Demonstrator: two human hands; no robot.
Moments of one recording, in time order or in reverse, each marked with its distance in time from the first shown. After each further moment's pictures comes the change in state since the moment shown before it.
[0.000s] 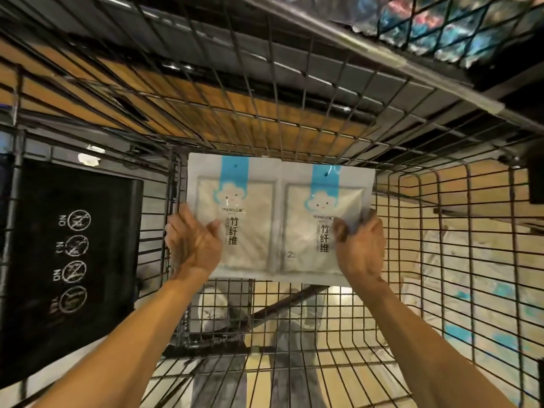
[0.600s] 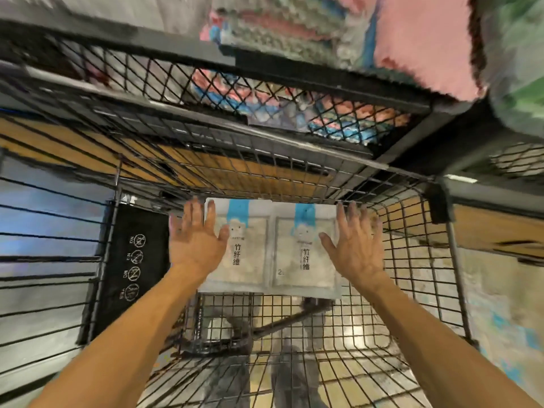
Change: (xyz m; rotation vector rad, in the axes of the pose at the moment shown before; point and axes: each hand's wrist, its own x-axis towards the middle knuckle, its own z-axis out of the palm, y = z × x) left_hand -0.031 0.057 -0.123 0.542 -0.010 0.283; right_hand -0.016 -0.050 -0.123 -0.701 -0.075 -0.370
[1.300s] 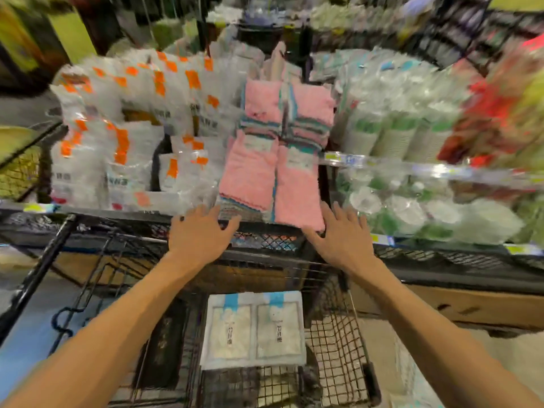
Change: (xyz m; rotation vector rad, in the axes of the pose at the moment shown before) left_hand -0.168 0.054 -0.390 -0.055 0.380 0.103; right_hand -0.151 0.101 -0.342 0.277 0.369 -0.043
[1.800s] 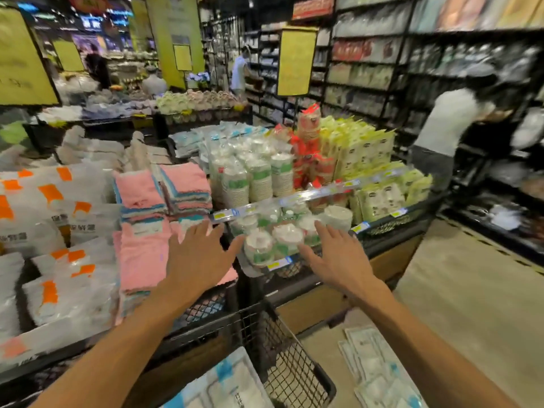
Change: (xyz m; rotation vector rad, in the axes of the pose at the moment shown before) left_hand -0.035 0.131 -0.122 -0.087 0.159 0.595; right_hand -0.154 0.063 -0.125 0.070 0.185 0.473
